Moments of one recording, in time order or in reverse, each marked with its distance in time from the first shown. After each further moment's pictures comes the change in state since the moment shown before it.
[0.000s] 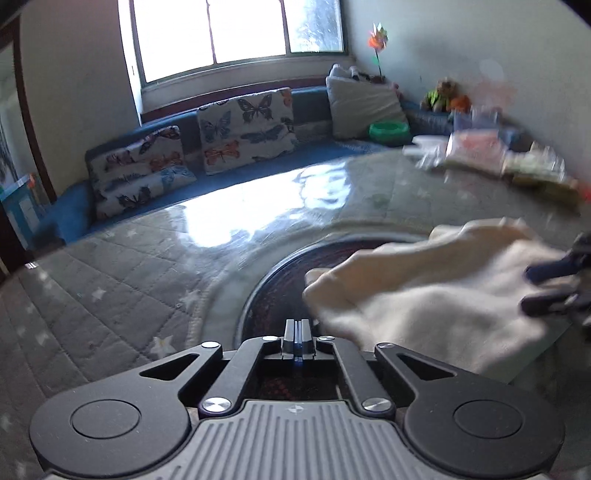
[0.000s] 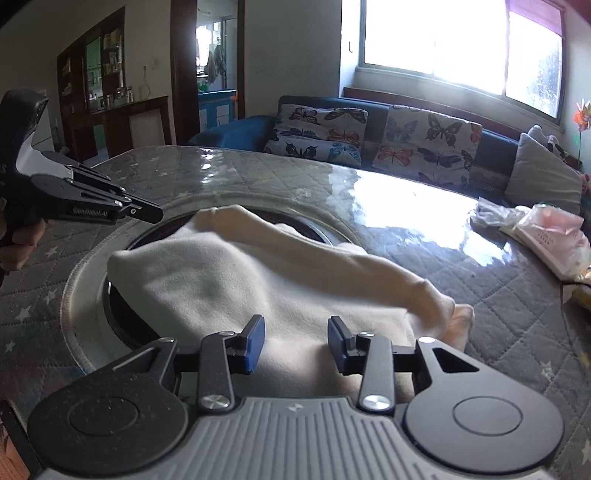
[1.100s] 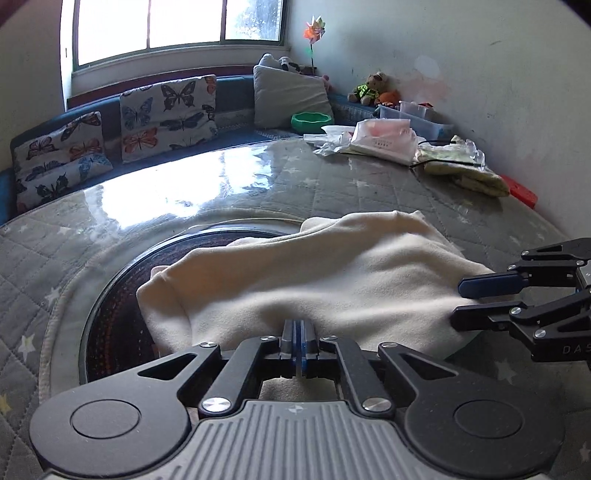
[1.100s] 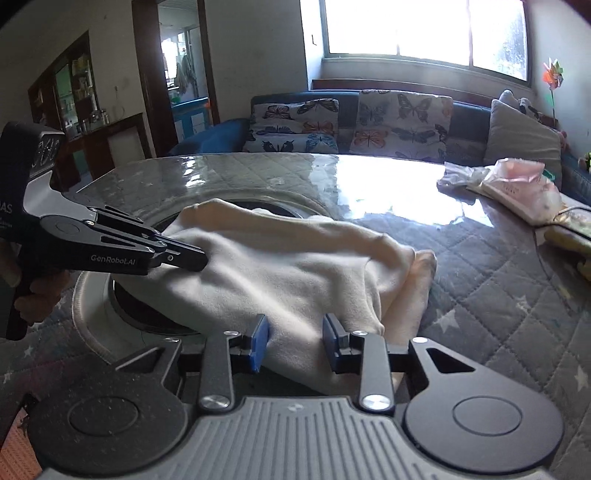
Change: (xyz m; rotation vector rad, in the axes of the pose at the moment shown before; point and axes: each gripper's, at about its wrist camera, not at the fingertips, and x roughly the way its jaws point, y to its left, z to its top) left arm 0.028 -0.067 -0.001 0.058 0.061 -0.221; right arm -0.034 -0.024 -0.019 0.137 0.008 -0.017
